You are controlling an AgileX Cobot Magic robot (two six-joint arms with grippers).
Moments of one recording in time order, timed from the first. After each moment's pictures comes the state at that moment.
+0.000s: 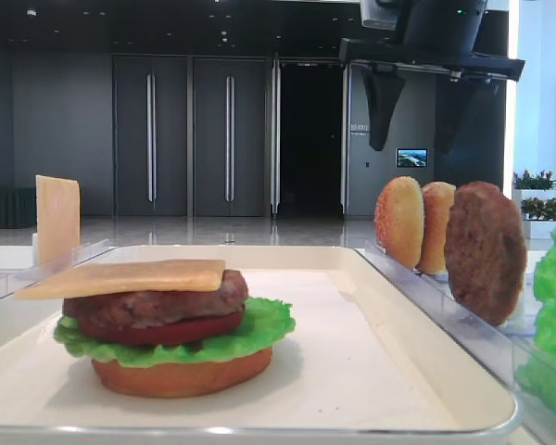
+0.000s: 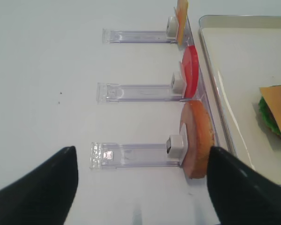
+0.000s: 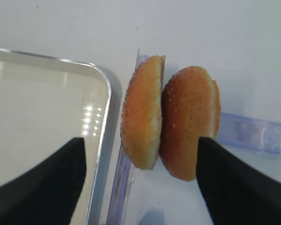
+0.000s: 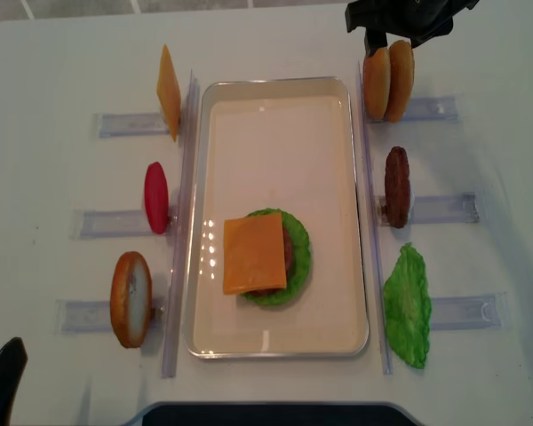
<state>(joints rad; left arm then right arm) 0.07 -0.02 -0.47 -0.07 1.11 0.04 0.38 1.93 -1.66 0.00 0.96 0.18</state>
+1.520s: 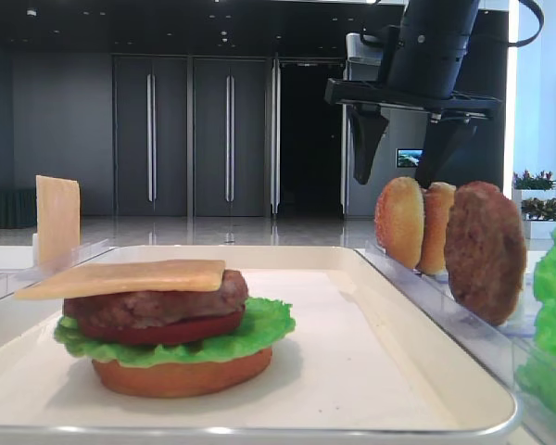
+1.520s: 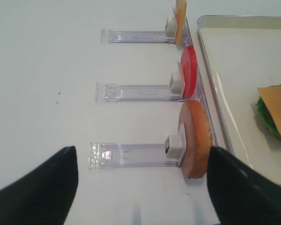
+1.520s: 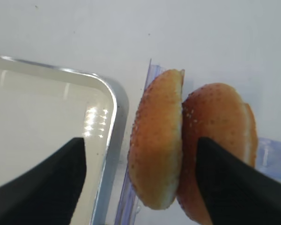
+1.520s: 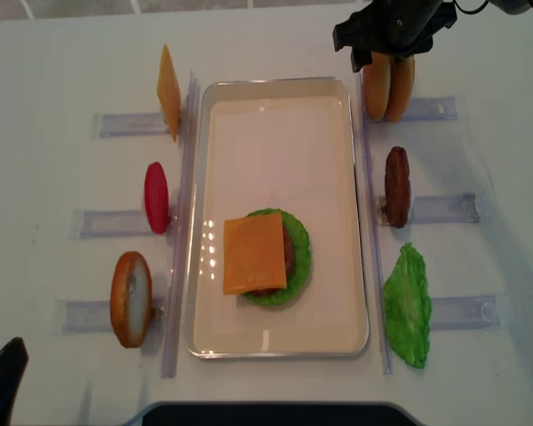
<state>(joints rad) 0.07 -0.02 -0.47 -0.07 1.11 0.04 0.38 2.01 -1.66 0.01 0.87 0.15</state>
